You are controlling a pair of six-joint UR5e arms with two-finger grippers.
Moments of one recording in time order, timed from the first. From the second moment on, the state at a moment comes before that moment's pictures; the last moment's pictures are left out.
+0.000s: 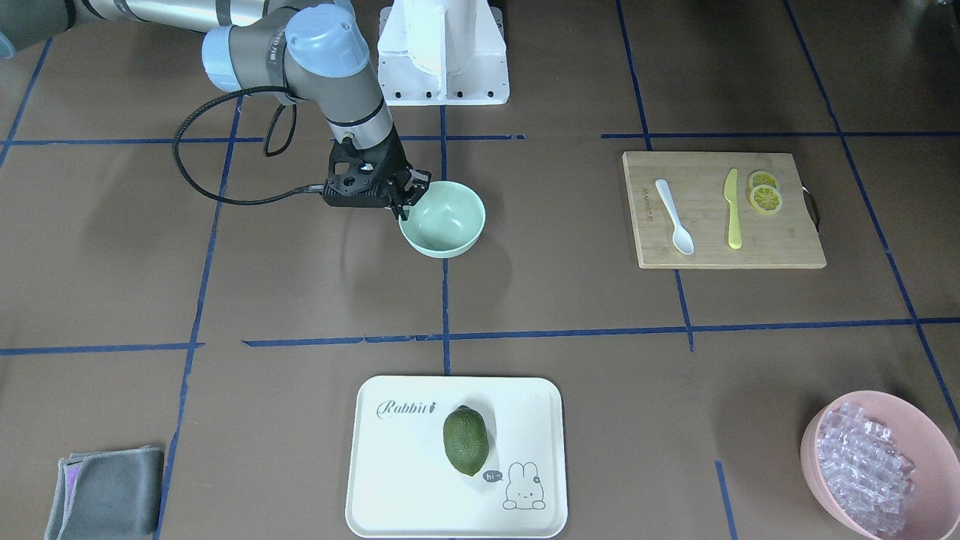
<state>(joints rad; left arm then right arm) -1.61 -1.52 -1.68 -1.49 -2.42 0.15 0.50 -0.95 1.72 -1.43 1.86 1.45</state>
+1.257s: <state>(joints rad) -1.61 -1.52 -1.71 -1.49 -2.41 0.15 0.48 -0.93 1.69 -1.43 1.86 1.45</state>
